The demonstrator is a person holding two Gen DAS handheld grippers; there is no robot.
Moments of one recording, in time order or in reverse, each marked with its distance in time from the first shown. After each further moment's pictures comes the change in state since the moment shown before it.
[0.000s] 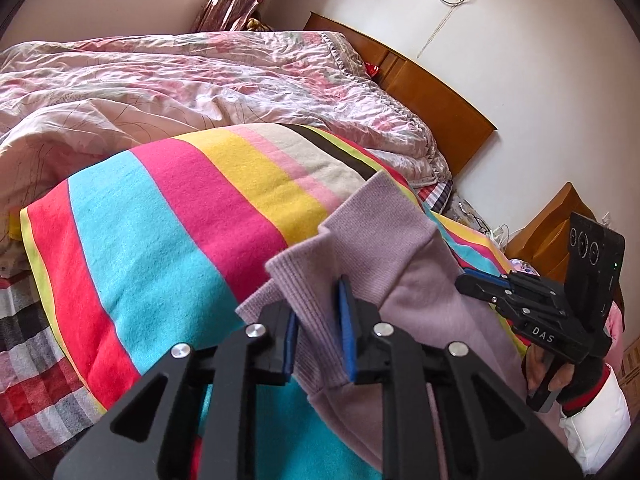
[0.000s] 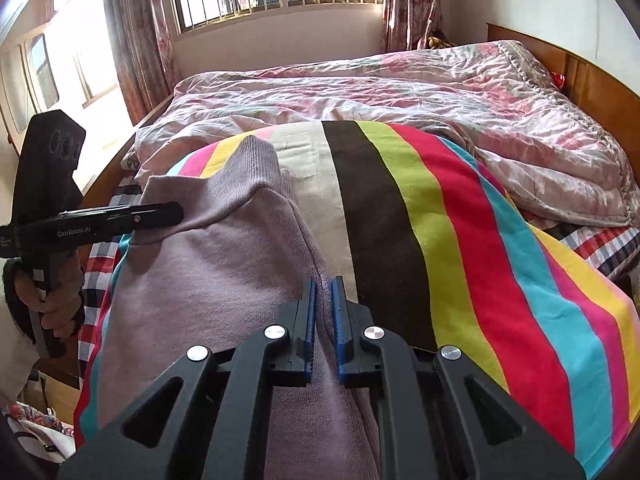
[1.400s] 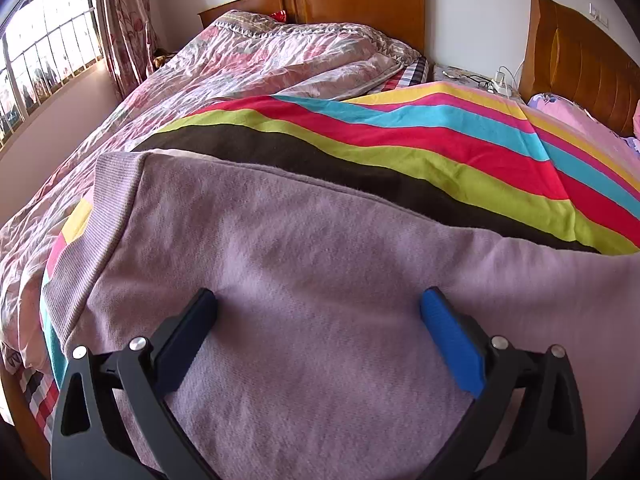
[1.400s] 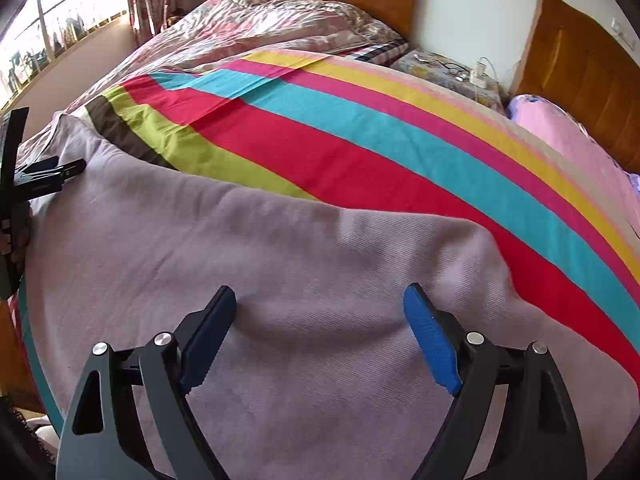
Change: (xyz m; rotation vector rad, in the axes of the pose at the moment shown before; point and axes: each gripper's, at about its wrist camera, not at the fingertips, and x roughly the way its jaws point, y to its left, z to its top) left arm 0.078 -0.187 -0.083 0.589 0.163 0.246; right arm -0.268 -0.053 -0.305 0.626 0.094 -0.633
